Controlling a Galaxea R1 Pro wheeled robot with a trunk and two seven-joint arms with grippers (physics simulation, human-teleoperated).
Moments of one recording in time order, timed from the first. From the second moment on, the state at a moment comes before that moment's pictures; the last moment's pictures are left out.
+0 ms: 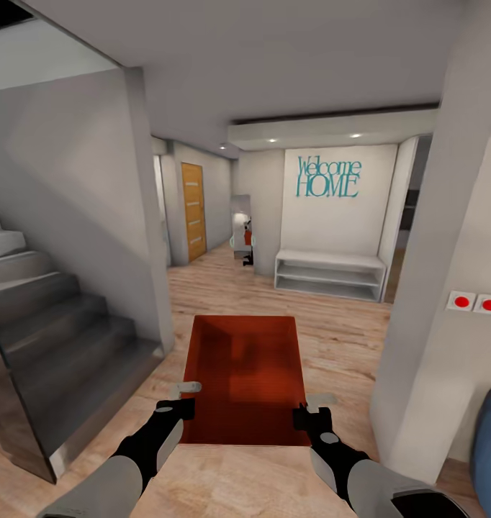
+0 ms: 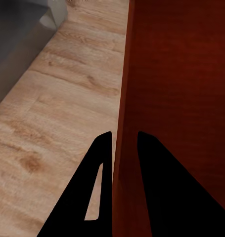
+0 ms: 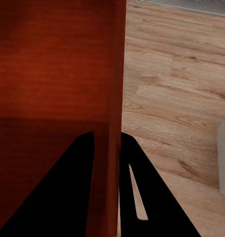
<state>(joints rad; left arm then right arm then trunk) -0.66 -0.10 -0.08 -0.41 0.10 0.18 0.23 -0.72 0.11 0.06 -0.05 0.03 -0.29 -0.15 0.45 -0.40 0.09</state>
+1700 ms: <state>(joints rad) -0.66 -0.10 -0.08 -0.41 0.10 0.19 0.24 -0.72 0.11 0.06 -0.05 0.03 -0.29 -0.15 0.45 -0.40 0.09</state>
